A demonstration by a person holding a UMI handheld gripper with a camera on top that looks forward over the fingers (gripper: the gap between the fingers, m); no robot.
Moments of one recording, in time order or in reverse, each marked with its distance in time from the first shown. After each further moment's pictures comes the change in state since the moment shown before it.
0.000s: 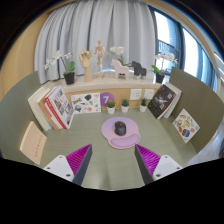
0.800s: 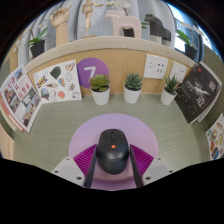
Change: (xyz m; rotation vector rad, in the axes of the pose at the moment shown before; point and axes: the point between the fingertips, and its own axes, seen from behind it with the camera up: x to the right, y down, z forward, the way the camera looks) arm 0.042 0.017 0.333 -0.211 -0.076 -0.053
